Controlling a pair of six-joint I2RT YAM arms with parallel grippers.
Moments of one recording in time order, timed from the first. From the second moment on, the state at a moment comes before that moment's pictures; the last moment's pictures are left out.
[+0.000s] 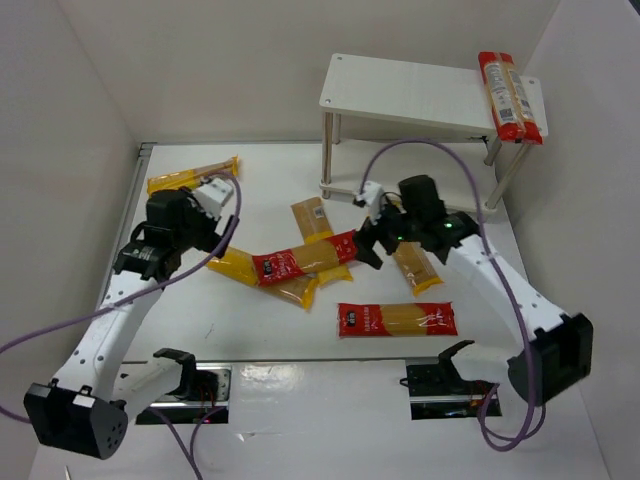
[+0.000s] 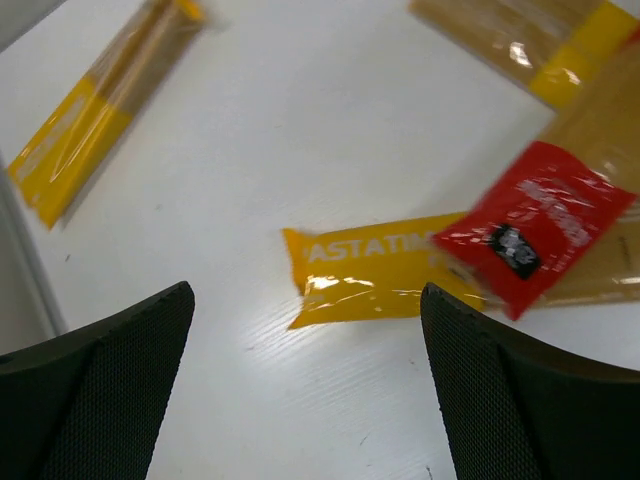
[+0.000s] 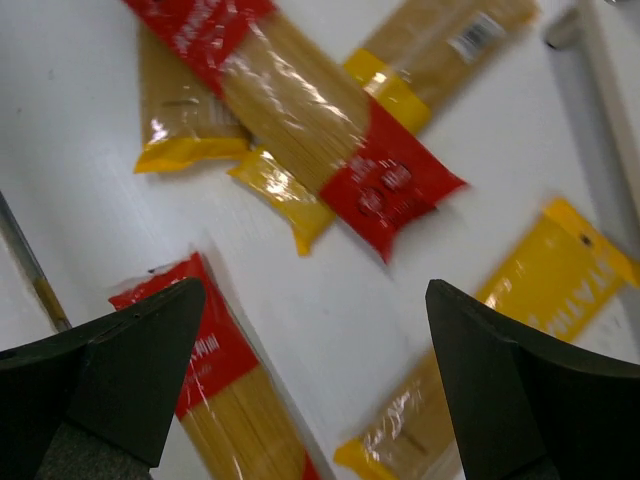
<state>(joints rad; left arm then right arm) -0.24 1.01 0.94 -0.51 0.11 0.36 0.34 1.16 1.06 -0.61 -0.48 -0.42</state>
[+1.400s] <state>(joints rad) 0.16 0.97 0.89 -0.56 0.27 0.28 0.58 1.87 1.28 -0.49 -0.51 -0.94</state>
